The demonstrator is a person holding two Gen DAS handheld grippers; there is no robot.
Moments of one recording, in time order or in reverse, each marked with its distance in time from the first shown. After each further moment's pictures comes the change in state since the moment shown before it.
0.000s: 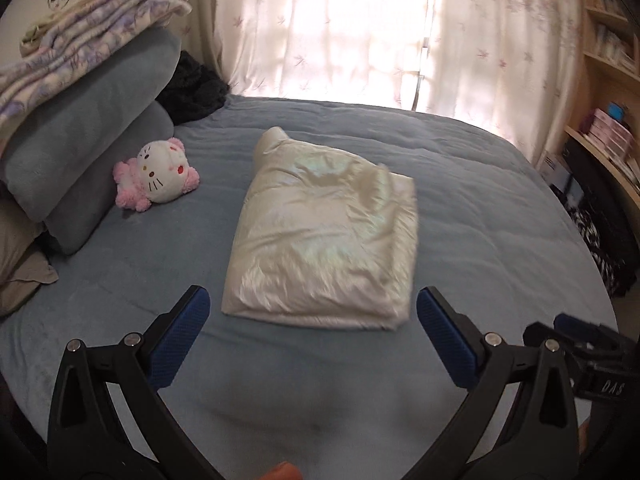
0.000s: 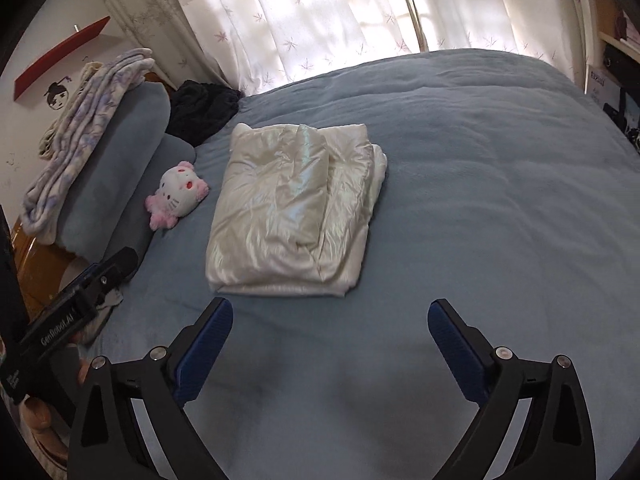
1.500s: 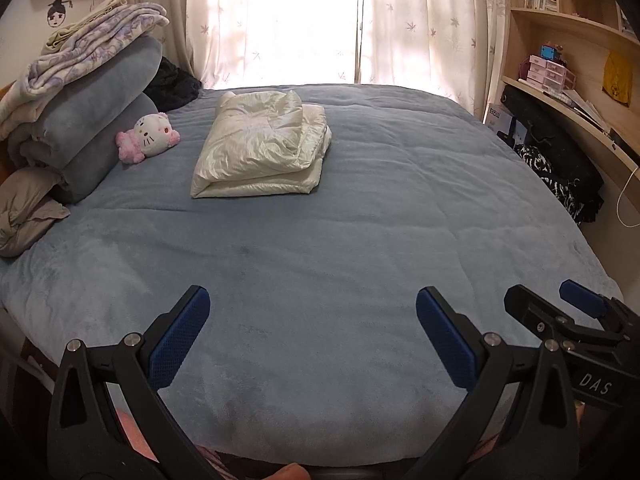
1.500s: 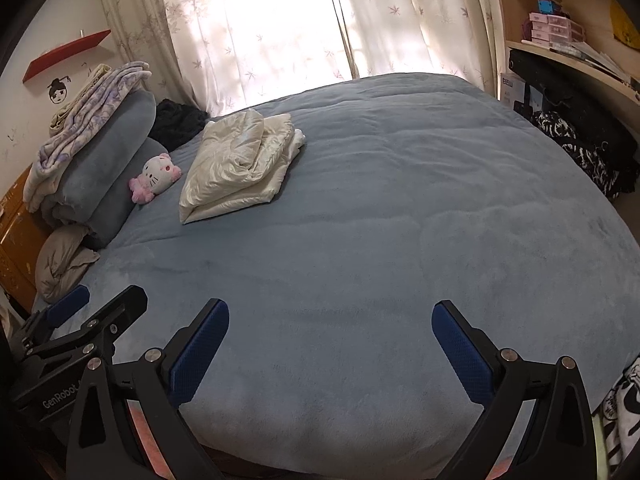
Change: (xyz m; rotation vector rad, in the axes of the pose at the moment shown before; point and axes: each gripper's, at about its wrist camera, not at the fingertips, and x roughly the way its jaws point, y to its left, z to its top) left arm -0.217 -0.107 -0.246 0.092 0.014 -0.061; right arm -0.298 -0.098 -0.330 0.006 -0.137 -0.169
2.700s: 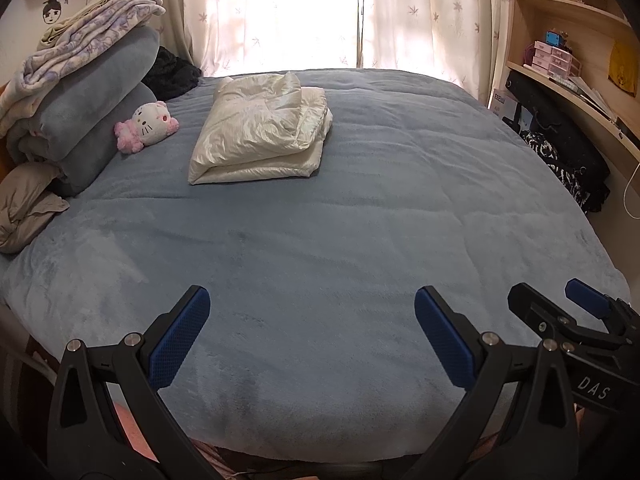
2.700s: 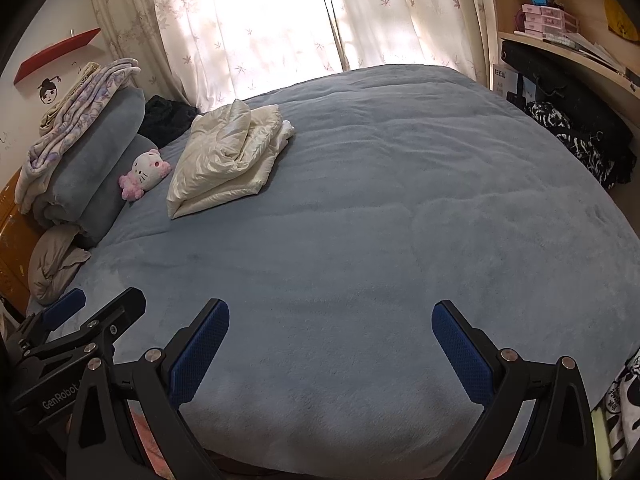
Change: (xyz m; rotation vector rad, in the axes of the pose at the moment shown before) left arm 0.032 -0.001 -0.002 0.015 0.050 0.017; right arm 0.048 -0.005 0.021 0.016 0.030 -0.029
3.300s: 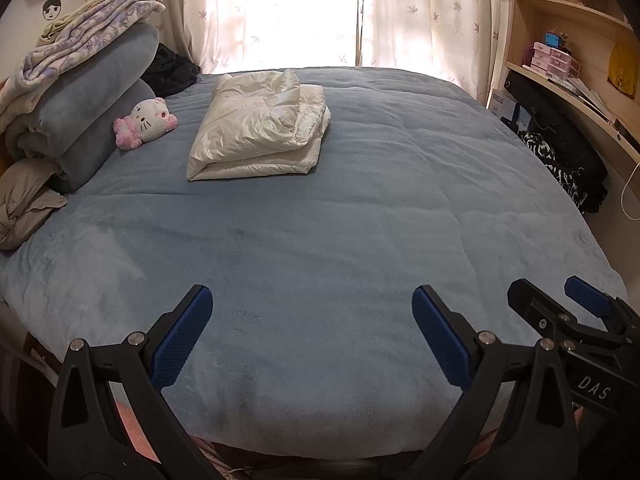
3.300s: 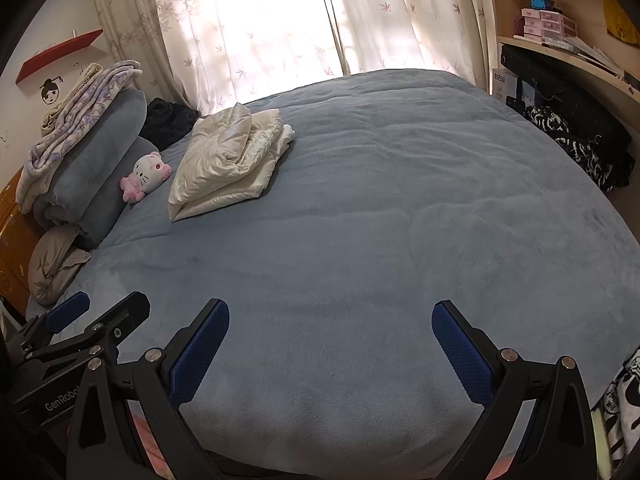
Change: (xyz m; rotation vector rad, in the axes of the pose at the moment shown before) left arm -0.001 -0.003 -0.005 -0.004 0.004 -0.006; right arm 0.001 0.005 -0.004 -0.001 -0.020 -0.004
